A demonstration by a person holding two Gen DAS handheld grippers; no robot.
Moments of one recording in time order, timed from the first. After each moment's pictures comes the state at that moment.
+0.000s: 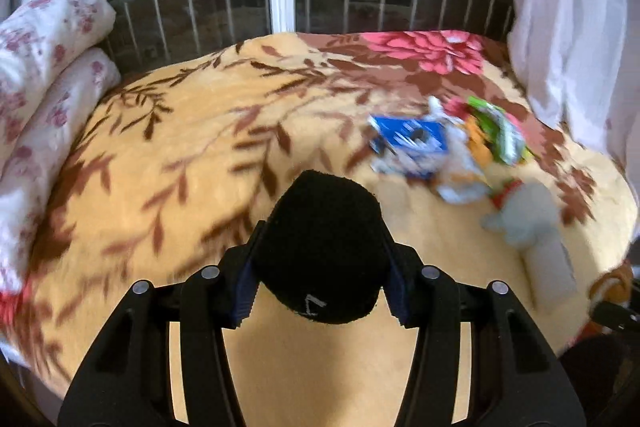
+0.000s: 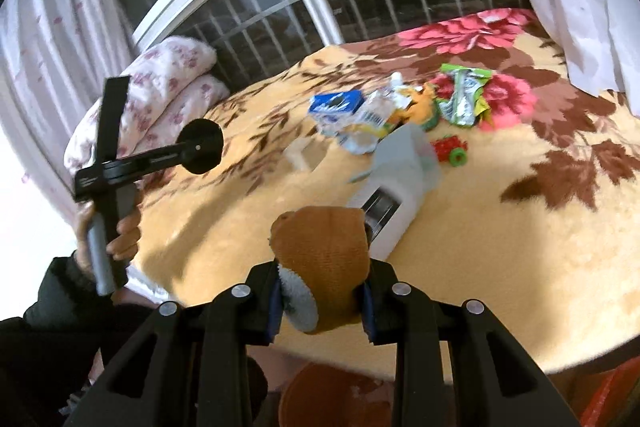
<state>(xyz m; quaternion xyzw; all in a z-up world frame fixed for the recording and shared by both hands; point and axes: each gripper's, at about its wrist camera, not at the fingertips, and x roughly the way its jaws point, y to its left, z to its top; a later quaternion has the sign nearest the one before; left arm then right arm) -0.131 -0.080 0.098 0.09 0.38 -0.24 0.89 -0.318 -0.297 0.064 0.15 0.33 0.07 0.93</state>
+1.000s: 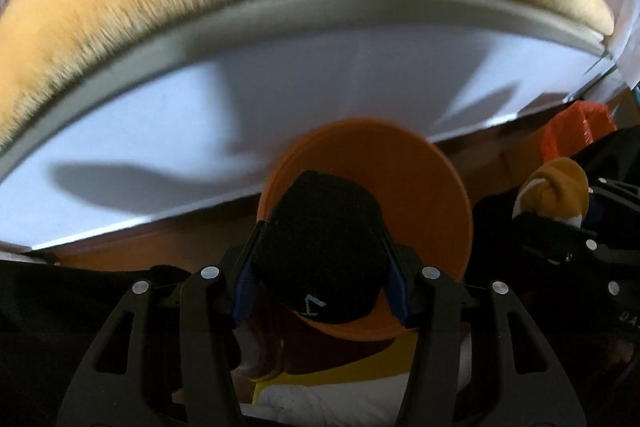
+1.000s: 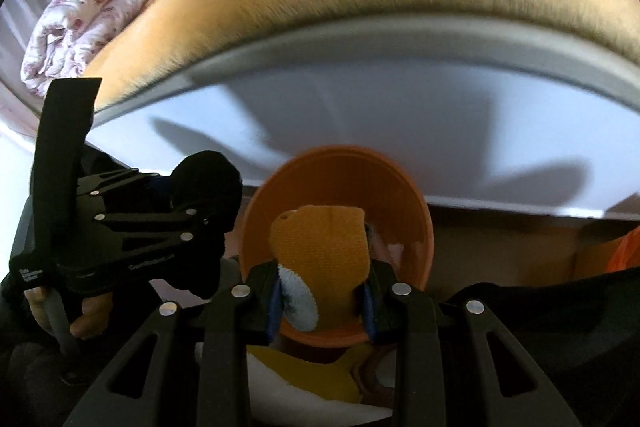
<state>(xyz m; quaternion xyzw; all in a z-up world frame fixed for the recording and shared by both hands) -0.321 -0.109 -0.099 0.16 0.57 -0.29 0.75 -0.405 -0.256 -0.095 0.15 0.52 0.03 0.84</state>
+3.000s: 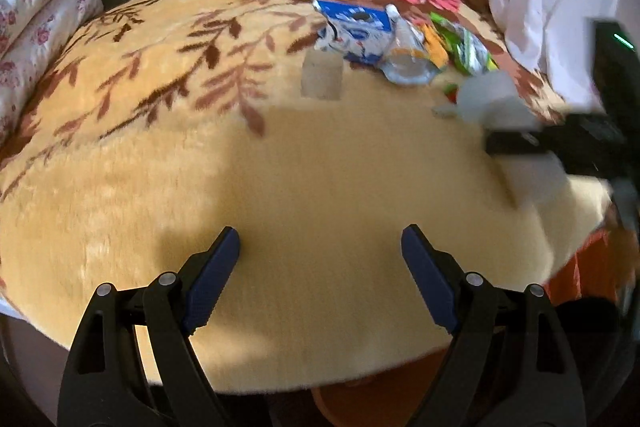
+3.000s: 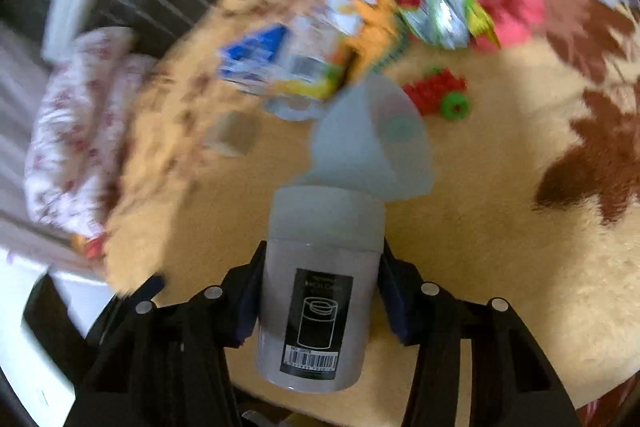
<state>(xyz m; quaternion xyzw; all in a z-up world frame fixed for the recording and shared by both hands) -0.188 -0.100 0.037 0.06 0.47 -0.25 0.85 -0.213 -0.337 0.035 0.26 0.48 0.03 0.84</state>
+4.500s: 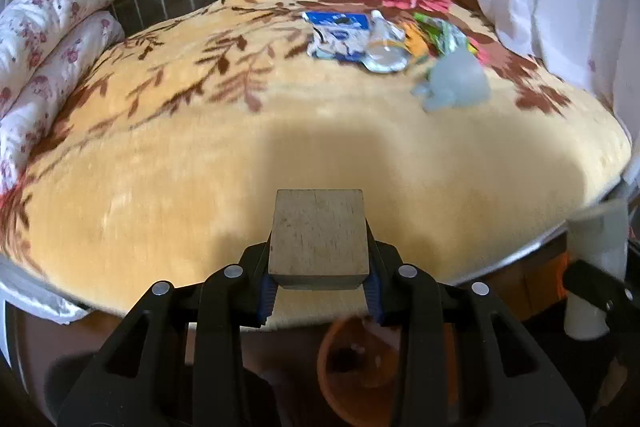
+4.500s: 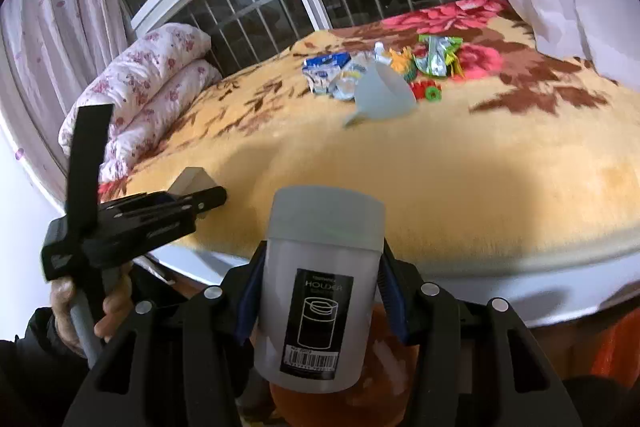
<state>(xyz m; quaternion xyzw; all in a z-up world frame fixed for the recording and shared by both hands) -0.266 -0.101 0.036 0.10 0.42 -0.22 0.87 -0.393 -0.282 0.021 0.14 0.34 0.03 0.93</state>
